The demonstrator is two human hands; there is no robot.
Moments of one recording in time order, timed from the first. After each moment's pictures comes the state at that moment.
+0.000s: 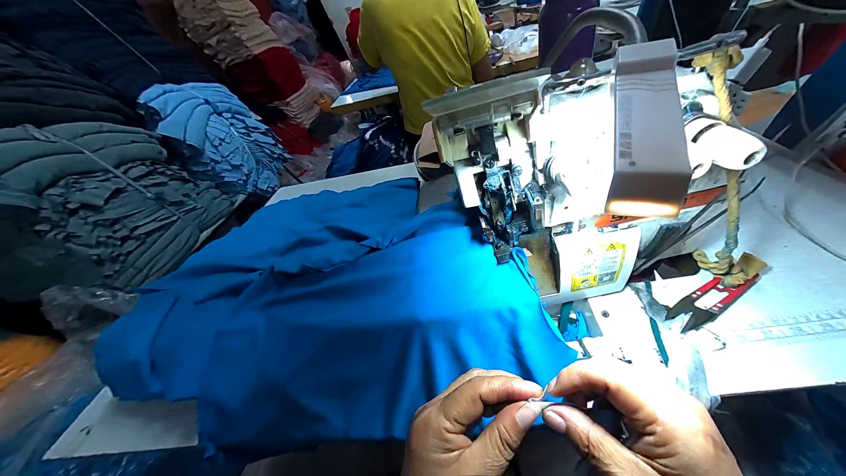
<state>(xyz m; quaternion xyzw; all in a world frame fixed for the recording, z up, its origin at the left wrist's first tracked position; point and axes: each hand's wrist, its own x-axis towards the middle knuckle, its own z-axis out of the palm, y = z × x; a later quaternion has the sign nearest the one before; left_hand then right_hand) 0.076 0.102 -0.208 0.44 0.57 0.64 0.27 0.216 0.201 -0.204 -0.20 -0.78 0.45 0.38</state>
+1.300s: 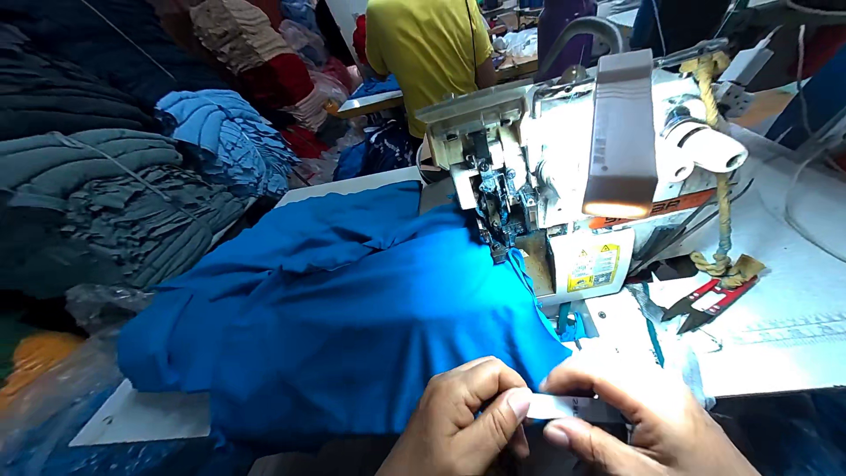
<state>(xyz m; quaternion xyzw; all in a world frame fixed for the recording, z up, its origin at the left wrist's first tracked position) 0.049 0.110 -0.191 0.57 0.56 0.49 0.35 0.228 0.224 -0.205 -0.12 -0.83 0.44 0.33</state>
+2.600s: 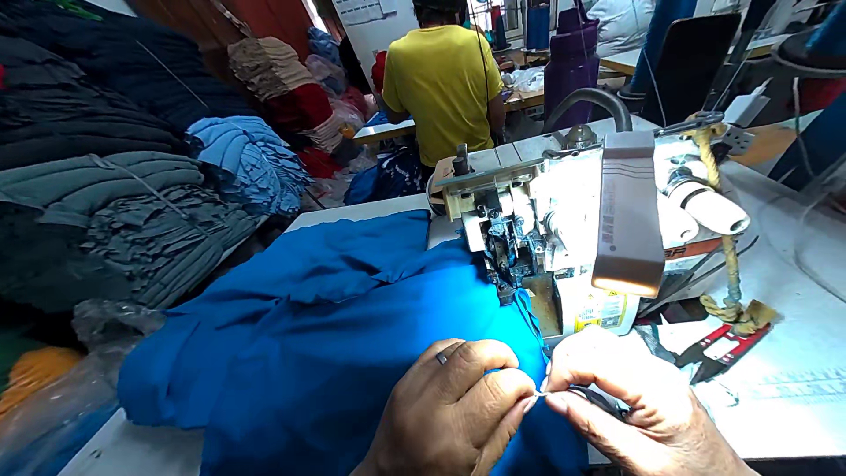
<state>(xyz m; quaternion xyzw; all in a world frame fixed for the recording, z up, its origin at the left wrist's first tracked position) 0.023 0.142 -0.180 0.73 0.56 0.36 -0.17 0.196 0.264 -0.211 -0.03 -0.79 0.43 0.43</state>
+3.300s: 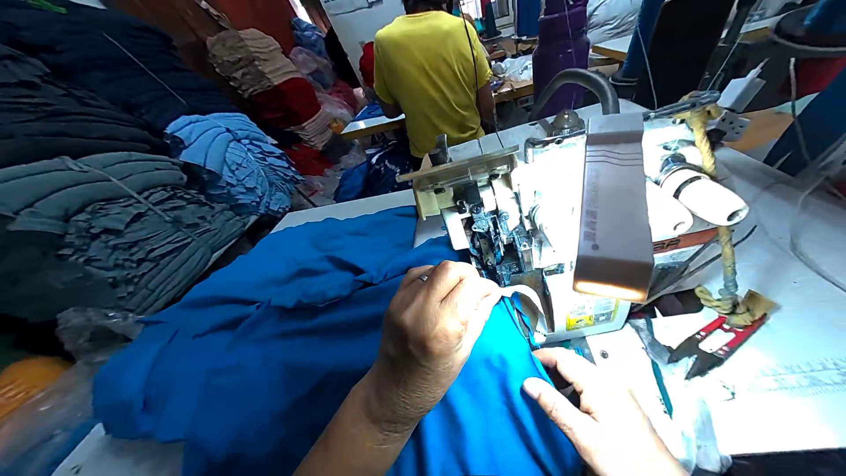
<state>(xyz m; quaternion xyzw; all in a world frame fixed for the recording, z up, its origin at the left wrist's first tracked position) -0.003 0.199 -0.181 0.68 0.56 0.33 -0.34 0.192 0.241 -0.231 -0.29 -0.78 0.47 0.30</state>
